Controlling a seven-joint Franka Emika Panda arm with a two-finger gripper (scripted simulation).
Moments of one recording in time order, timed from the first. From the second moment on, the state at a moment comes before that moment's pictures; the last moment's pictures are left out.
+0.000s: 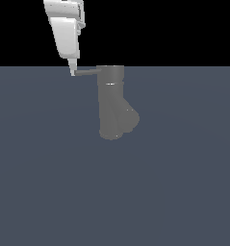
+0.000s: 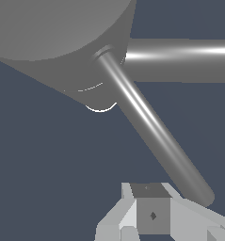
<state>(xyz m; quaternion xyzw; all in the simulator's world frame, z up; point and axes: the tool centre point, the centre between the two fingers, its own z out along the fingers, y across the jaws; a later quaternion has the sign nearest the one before) -0.002 0.121 0.270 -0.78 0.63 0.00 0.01</state>
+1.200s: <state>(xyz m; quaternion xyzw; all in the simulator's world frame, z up) -0.047 0.052 0.270 -0.78 0.62 0.00 0.00</state>
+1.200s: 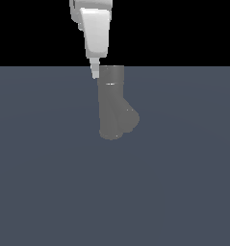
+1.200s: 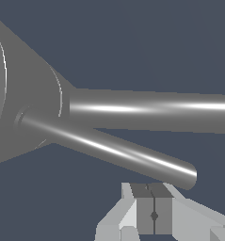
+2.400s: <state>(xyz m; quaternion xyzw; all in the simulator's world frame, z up) -0.021 -0.022 0.270 -0.79 0.61 0.01 0.00</state>
